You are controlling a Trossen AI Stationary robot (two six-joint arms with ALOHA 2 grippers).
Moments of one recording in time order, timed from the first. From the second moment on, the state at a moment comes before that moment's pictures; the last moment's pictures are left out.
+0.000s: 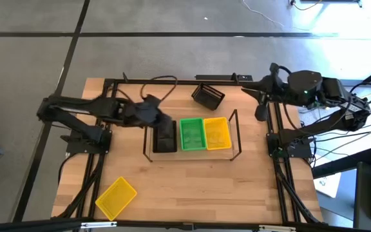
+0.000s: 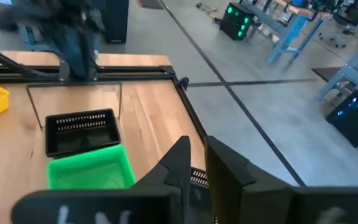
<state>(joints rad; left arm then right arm) -0.12 1.30 1.39 -0.76 -0.46 -1.01 0.00 1.06 1.60 -0.95 0.40 -0.07</state>
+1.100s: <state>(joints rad) -0.82 1.38 1.26 -1.18 0.02 -1.07 -0.14 1.13 1.60 -0.88 0.27 -0.19</state>
